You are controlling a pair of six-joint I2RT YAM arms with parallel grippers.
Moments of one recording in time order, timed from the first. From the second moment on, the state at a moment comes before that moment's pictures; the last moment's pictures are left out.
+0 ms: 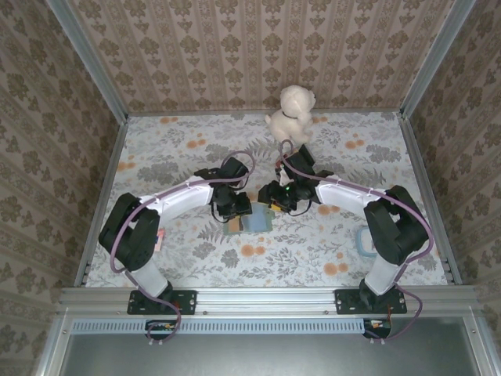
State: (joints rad) left arm -0.71 1.67 1.11 -0.69 0.24 -0.79; right arm 0.55 1.72 1.06 -0.31 -0.49 0.83
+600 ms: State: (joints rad) left arm -0.68 1.63 1.07 -0.59 0.36 -0.79; right arm 0.56 1.75 1.06 -0.32 -0.40 0.87
